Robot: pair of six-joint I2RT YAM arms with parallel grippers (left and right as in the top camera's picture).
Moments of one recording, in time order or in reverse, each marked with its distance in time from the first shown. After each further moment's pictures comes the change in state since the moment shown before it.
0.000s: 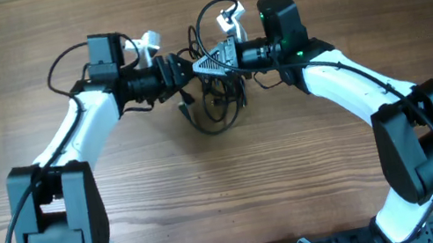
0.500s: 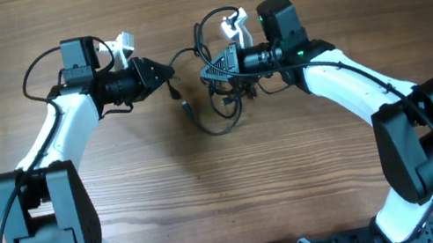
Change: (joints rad) left arm 0.116 -0.001 0.000 -0.028 -0.019 0.084; right arm -0.002 0.000 0.000 -0.161 0.095 -0.163
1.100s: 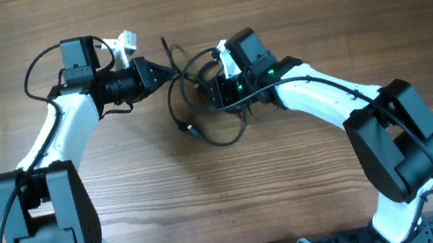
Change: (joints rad) left arm 0.000 0.000 0.000 0.008 0.040 0.057; right arm 0.146 0.066 0.003 -0.216 0.530 -0.273
